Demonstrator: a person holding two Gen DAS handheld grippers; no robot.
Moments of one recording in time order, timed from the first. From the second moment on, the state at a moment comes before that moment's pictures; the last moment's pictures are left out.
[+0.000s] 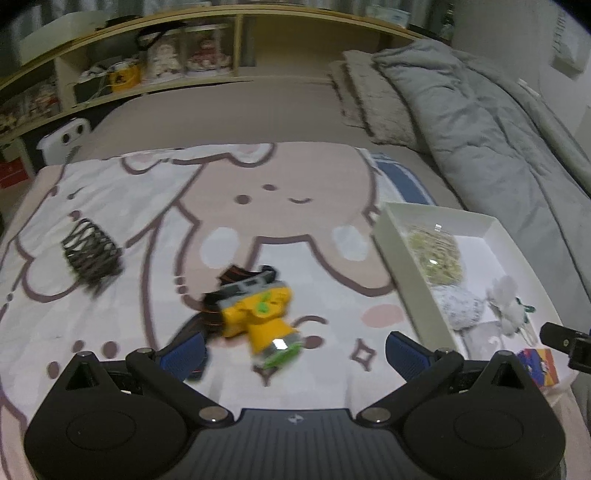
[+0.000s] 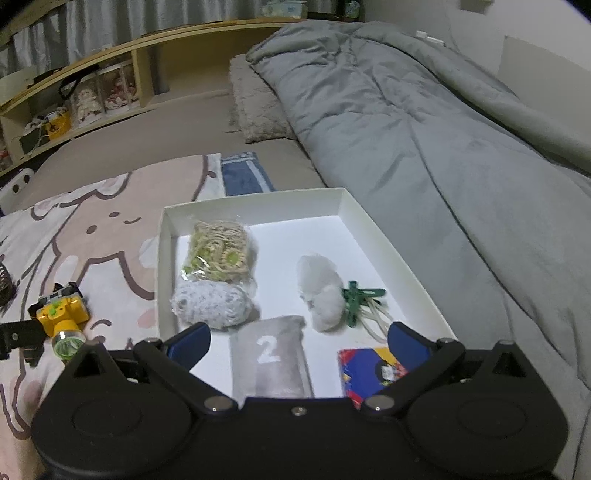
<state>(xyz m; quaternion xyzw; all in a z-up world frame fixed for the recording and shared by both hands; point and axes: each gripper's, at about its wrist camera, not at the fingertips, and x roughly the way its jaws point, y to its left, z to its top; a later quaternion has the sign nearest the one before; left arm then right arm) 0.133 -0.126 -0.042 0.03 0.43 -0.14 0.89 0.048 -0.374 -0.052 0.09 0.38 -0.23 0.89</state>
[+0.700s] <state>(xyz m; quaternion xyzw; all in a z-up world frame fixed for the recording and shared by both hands) 0.165 -0.002 -0.044 -0.02 0.41 -0.04 0.91 0.119 -0.299 -0.057 0.09 0.34 -0.09 0.93</state>
